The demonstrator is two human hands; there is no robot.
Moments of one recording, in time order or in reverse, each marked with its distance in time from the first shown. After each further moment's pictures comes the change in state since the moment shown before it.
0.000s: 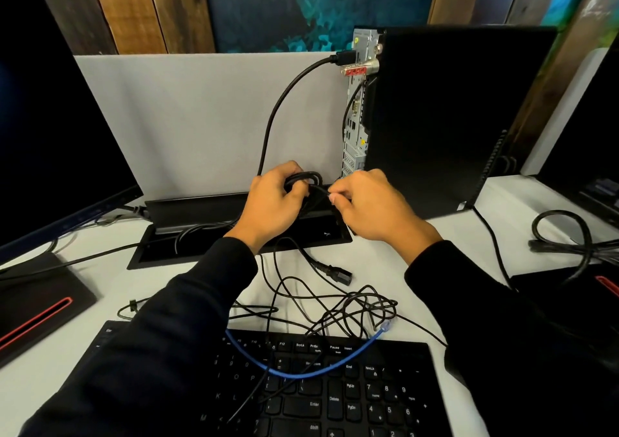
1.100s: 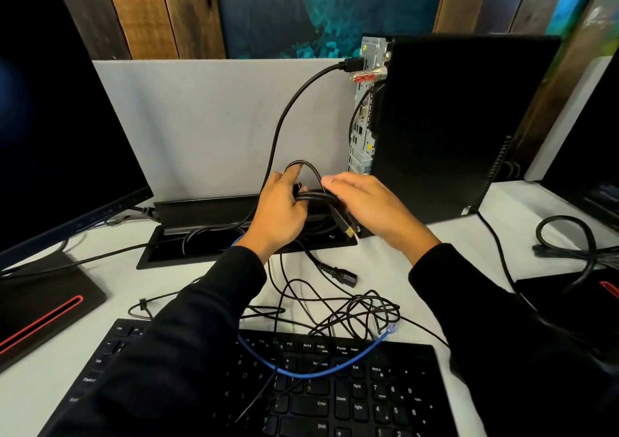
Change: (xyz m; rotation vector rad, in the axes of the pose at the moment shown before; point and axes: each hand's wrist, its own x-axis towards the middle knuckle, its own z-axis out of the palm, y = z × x) left_hand -0.008 -0.002 0.001 0.102 -0.026 -0.055; right_hand -0.003 -0.018 -0.002 0.636 -0.085 0.225
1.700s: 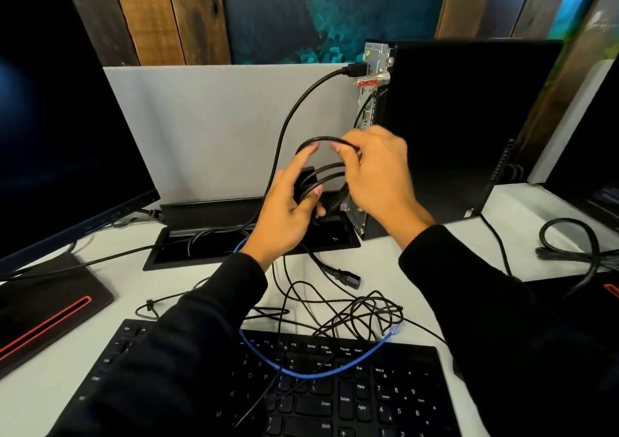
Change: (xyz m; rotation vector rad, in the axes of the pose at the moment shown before) left_hand -0.013 0.010 -0.006 -0.502 0.000 0.180; right_hand 0.018 -0.031 -0.008 -0.420 0.521 -0.438
